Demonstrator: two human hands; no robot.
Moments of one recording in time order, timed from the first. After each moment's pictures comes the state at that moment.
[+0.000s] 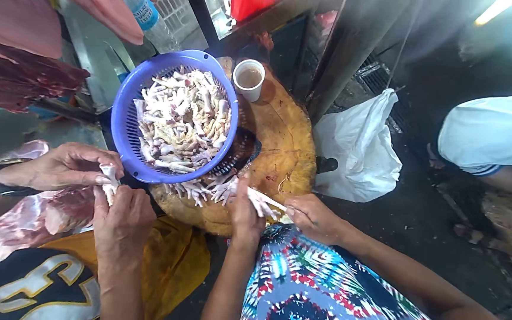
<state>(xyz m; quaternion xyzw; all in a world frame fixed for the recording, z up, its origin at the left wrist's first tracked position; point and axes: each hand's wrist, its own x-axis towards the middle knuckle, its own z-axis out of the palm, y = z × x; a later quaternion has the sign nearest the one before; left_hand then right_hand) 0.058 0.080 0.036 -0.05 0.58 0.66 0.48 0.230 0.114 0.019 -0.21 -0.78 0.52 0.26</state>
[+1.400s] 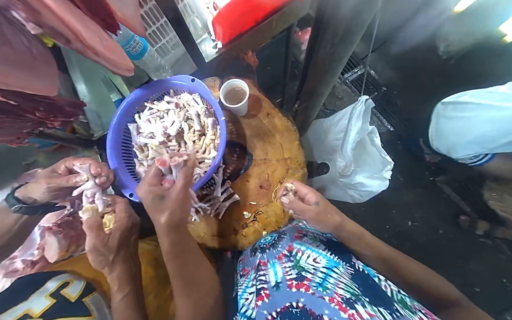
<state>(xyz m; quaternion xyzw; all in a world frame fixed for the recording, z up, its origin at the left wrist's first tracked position) -0.057 0.107 0.104 0.48 0.65 0.55 0.20 0.237 0.132 0.025 -0.30 -0.52 0.76 0.24</state>
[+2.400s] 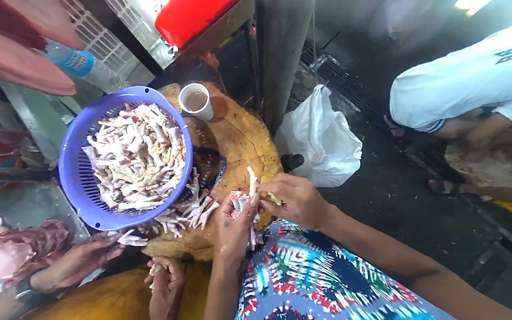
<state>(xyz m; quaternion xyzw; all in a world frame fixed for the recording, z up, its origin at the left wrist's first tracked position) 0.072 0.071 0.064 0.29 0.56 0.52 0.58 0.244 0.131 0.028 -0.31 -0.80 0.26 0.44</state>
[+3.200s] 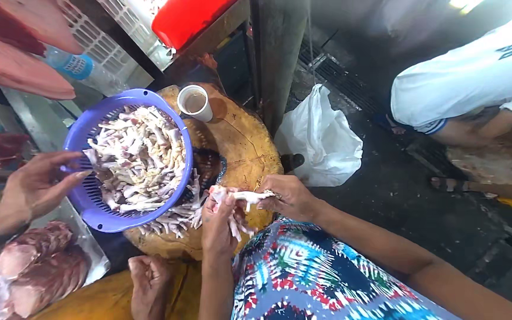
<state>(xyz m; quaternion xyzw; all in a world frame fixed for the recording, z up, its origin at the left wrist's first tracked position) 0.051 0.077 0.060 0.22 0.49 0.59 0.60 0.237 0.141 0.010 -0.23 -0.74 0.47 0.42</state>
